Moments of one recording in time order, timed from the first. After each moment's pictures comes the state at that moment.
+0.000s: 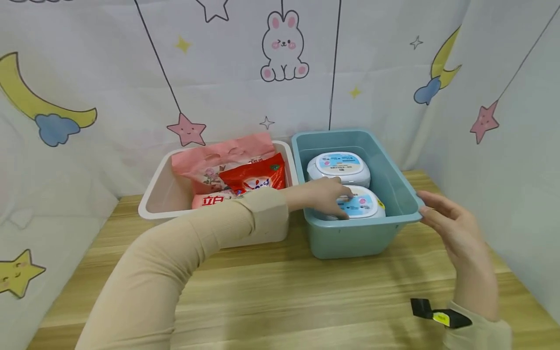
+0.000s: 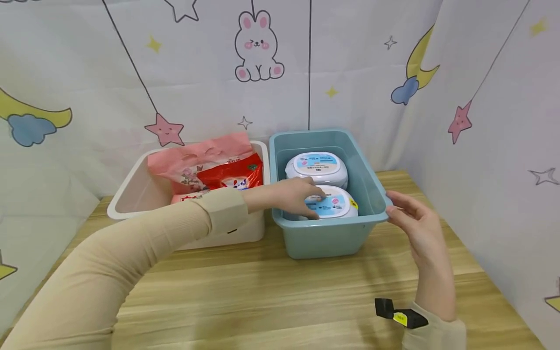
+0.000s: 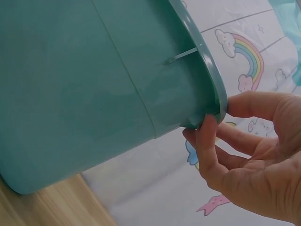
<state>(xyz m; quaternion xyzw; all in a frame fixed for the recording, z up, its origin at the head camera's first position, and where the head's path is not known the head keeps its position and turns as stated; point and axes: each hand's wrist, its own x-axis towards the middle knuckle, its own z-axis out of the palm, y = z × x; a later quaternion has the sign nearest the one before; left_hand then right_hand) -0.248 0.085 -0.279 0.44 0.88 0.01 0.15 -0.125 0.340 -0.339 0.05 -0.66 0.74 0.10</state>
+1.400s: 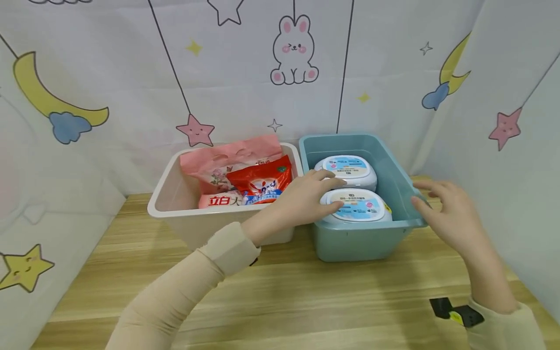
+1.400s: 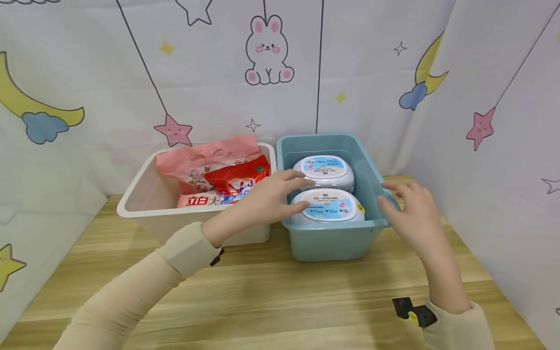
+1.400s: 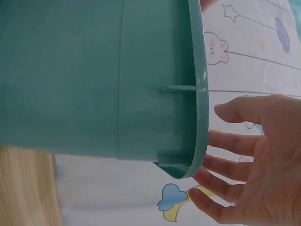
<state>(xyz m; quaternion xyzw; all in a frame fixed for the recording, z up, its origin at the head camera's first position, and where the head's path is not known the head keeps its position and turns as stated) -0.209 0.027 -0.268 0.38 0.91 0.15 -0.02 -0.137 0.310 -0.286 0.04 -0.95 0.26 0.18</state>
